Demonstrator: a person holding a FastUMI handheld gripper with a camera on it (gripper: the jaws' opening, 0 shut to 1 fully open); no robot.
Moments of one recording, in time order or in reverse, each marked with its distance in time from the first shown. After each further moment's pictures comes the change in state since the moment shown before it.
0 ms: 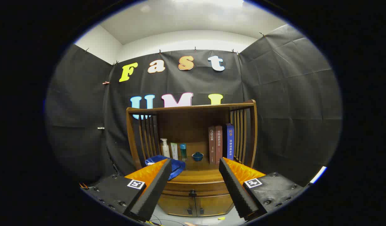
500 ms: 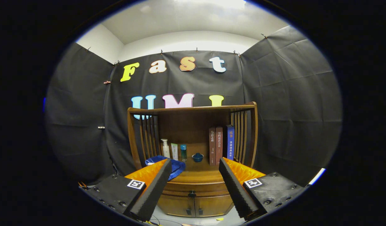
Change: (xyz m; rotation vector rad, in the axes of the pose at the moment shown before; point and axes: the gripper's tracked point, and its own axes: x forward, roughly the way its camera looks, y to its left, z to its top) arm 0.000 0.003 0.004 -0.013 -0.010 0.008
